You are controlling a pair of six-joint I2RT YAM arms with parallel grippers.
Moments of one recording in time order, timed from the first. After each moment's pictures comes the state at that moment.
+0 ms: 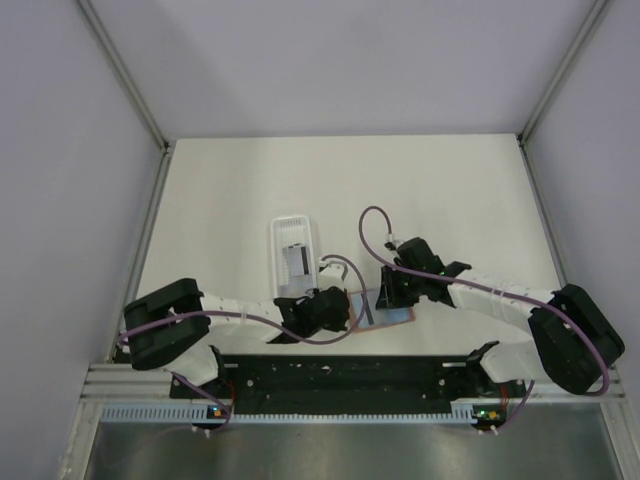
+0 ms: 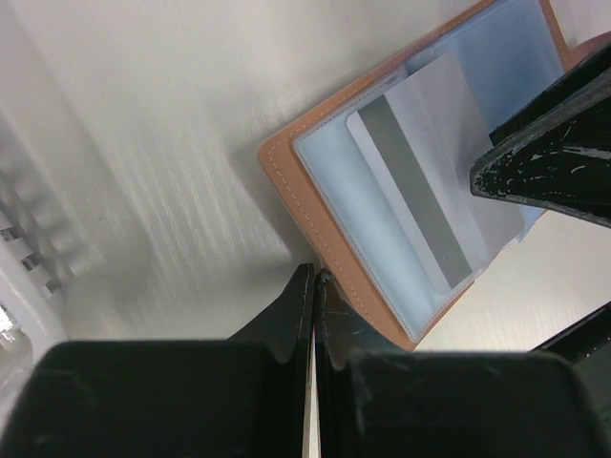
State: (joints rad) left arm -1.18 1.51 0.59 0.13 -0.33 -0.84; right arm 0.65 1.31 0.57 -0.26 -0.24 0.51
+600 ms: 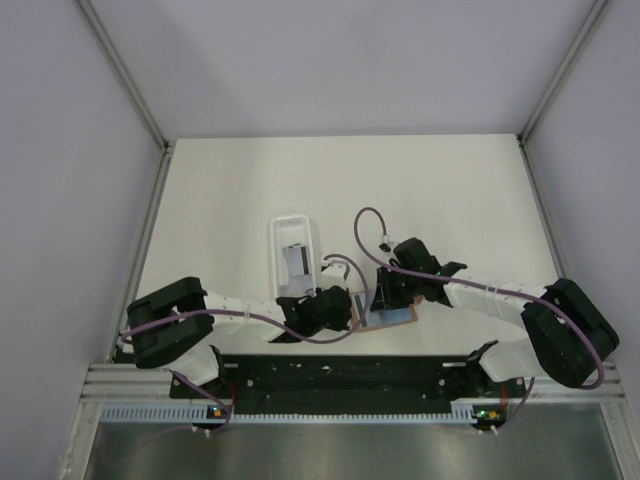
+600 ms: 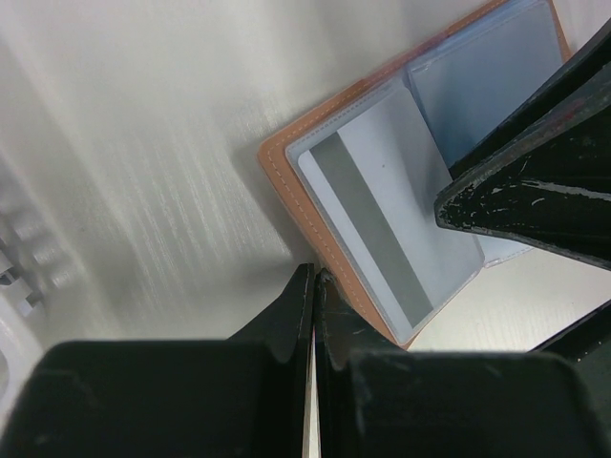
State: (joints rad) left arm -1.18 1.54 0.61 0.15 -0.33 -0.84; right arm 0.66 1.34 0.57 -0.20 -0.31 0.52
